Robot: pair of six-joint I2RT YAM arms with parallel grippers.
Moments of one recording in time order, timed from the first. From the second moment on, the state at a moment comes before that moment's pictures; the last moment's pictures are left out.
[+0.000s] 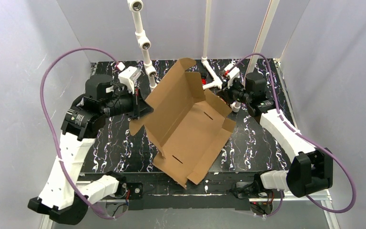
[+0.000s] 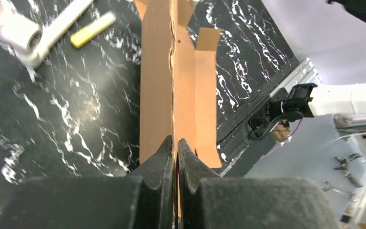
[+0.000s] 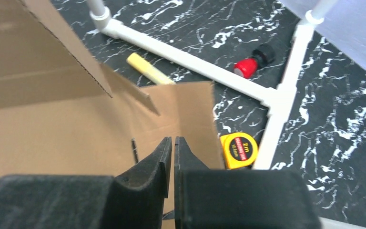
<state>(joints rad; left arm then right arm) -0.43 1.06 1.58 -1.04 0.42 -0.16 0.32 1.29 1.01 -0.11 -0.50 -0.25</state>
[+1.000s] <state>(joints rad) -0.14 0.90 1.00 -0.79 0.58 -0.35 0.54 1.82 1.09 0.16 -0.33 -0.10</state>
